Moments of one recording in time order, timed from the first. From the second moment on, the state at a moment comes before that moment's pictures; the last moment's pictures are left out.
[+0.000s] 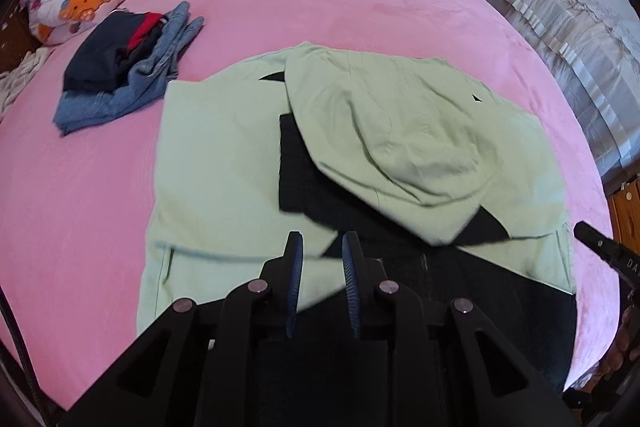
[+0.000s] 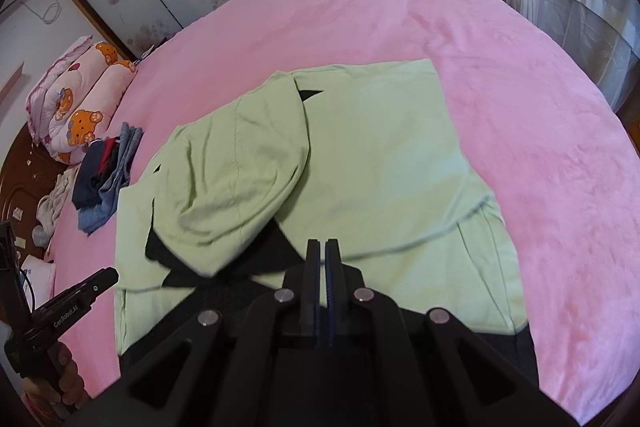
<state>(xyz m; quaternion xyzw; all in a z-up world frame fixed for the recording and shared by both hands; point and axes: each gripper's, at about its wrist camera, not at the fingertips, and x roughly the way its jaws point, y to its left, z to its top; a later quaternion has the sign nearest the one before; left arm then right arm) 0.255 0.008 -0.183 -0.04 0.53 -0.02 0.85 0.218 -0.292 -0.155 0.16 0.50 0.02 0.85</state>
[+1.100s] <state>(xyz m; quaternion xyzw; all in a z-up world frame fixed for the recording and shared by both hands) 0.002 0.064 -0.224 0.00 0.68 0.04 0.73 -0.029 -0.356 -0.191 0.20 0.59 -0.03 0.78</state>
